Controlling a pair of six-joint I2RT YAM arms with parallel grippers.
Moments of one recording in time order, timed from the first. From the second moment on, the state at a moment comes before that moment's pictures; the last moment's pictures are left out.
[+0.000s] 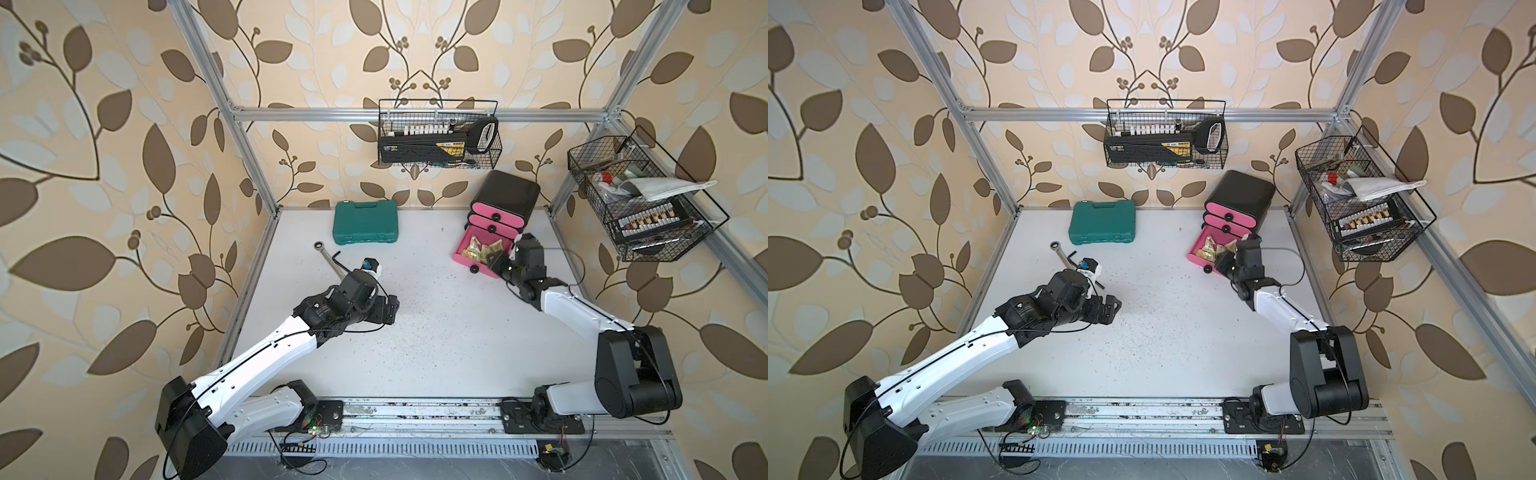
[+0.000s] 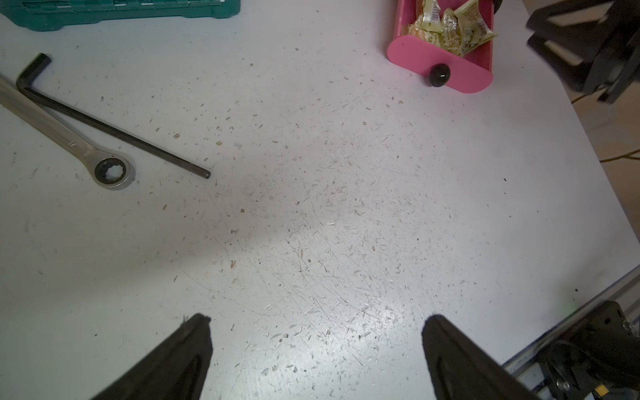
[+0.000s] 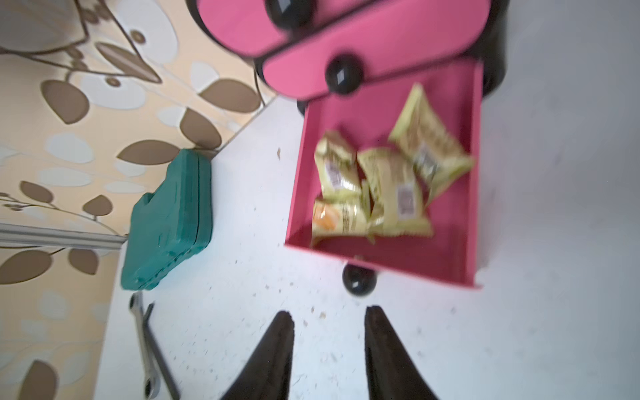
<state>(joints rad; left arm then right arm) -0.77 1.06 0.88 -0.63 -0.06 -0.48 0.15 1.45 0.66 0.16 -0.07 0.91</state>
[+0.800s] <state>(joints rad) -0.77 1.03 0.86 -0.62 -0.05 -0.50 0.15 2.04 0.50 1.26 -0.01 1.56</state>
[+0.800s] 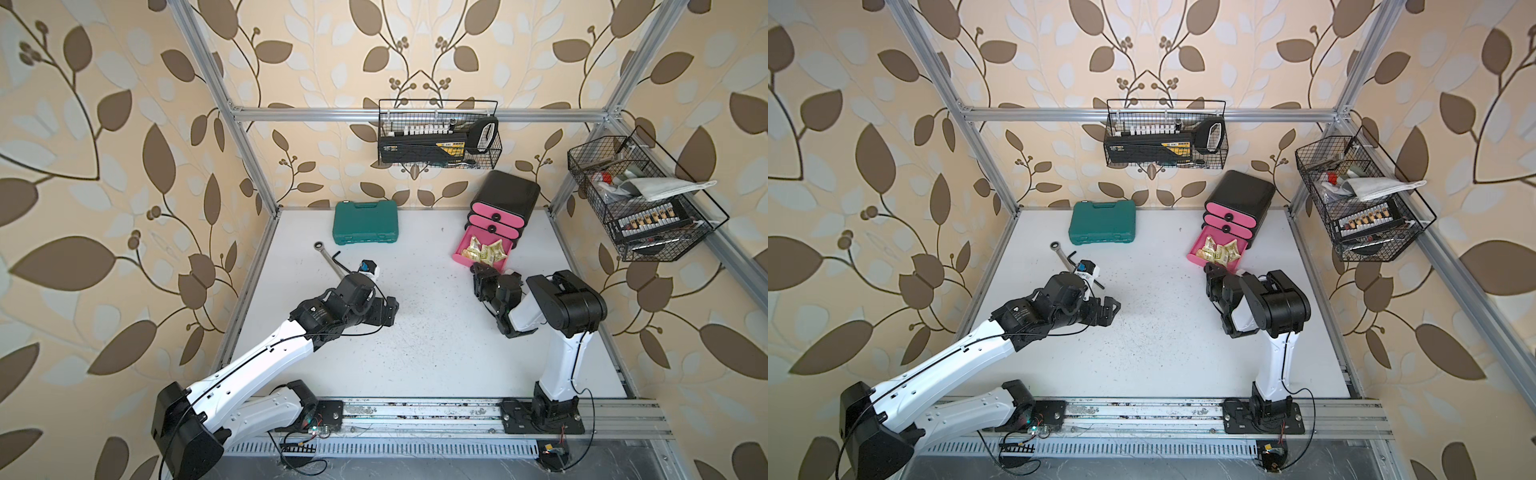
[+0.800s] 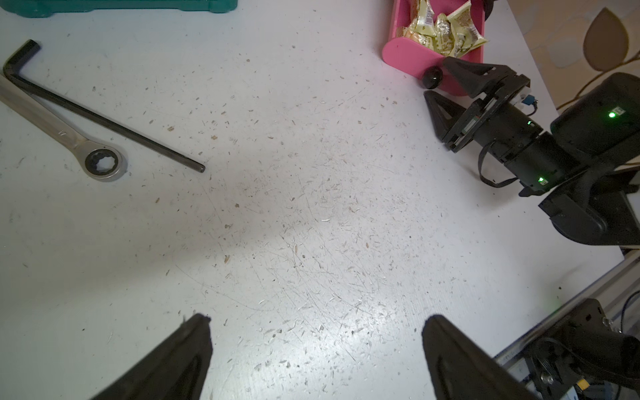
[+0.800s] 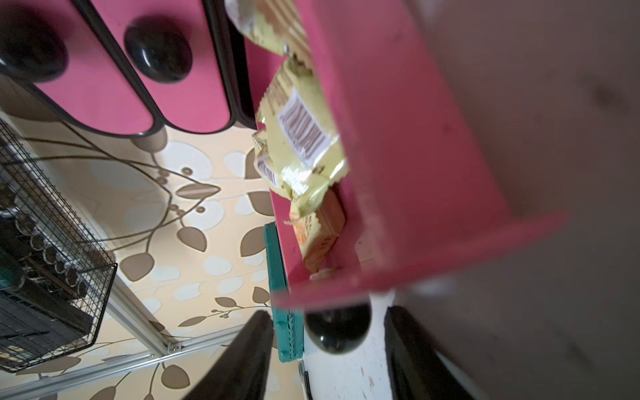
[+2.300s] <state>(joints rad) -0.77 1.02 0.83 -0.61 -0.05 -0.51 0.15 2.14 0.55 1.41 -0.08 1.53</state>
